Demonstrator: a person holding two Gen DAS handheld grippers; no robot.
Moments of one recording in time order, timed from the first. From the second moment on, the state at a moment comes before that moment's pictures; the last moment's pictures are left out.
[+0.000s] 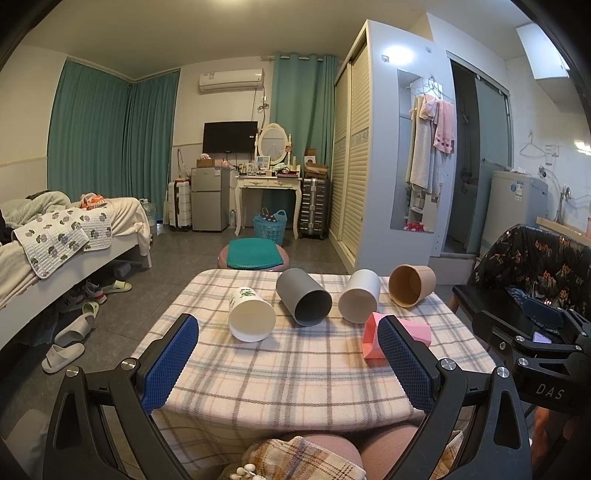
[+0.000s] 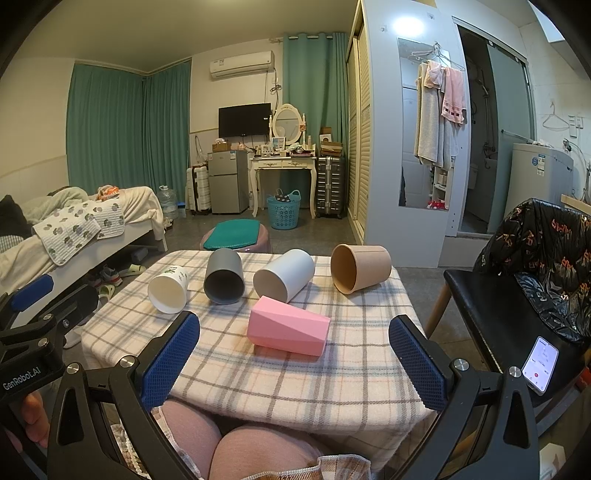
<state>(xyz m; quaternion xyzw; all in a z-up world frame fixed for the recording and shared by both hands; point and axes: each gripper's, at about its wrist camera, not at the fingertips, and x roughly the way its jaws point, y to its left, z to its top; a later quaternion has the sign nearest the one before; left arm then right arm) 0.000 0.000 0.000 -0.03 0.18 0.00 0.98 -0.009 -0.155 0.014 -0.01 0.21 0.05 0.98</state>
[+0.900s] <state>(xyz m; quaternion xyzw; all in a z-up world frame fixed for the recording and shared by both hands) 0.022 -0.017 0.002 -0.01 0.19 -0.02 0.98 -0.006 -0.161 0.018 0.00 0.21 0.05 0.98</state>
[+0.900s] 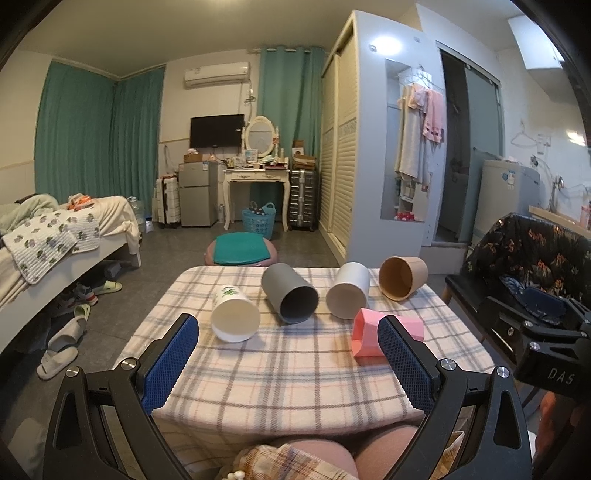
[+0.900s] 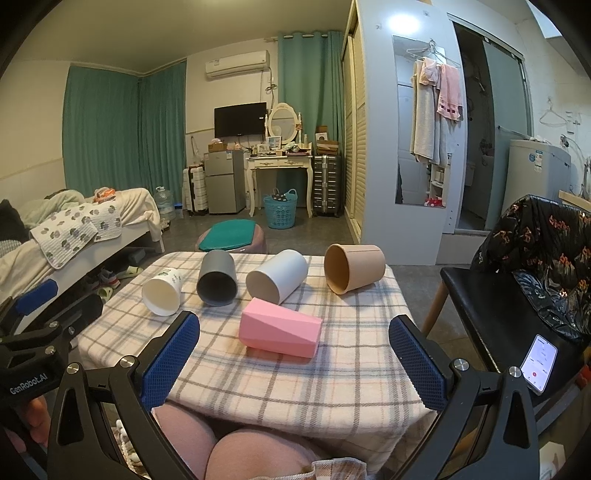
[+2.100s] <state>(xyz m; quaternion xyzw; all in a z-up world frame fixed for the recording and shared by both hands) 0.325 -0.257 -0.054 0.25 0.36 -0.31 0.85 0.195 -0.362 -0.054 0.10 0.32 -0.05 0.94</state>
